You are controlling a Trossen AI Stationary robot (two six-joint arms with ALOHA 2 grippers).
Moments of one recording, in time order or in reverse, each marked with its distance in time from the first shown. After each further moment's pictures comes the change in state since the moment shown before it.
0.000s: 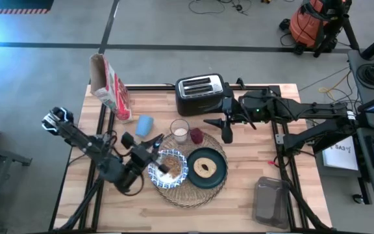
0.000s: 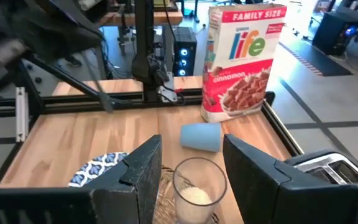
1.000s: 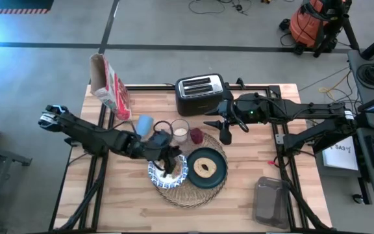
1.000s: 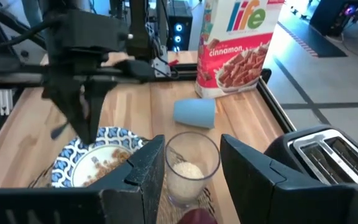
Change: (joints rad) left arm 0.316 -0.073 -0.002 -0.929 1.168 -1.206; right arm 0.000 0.024 0.000 -0.077 0.023 -0.017
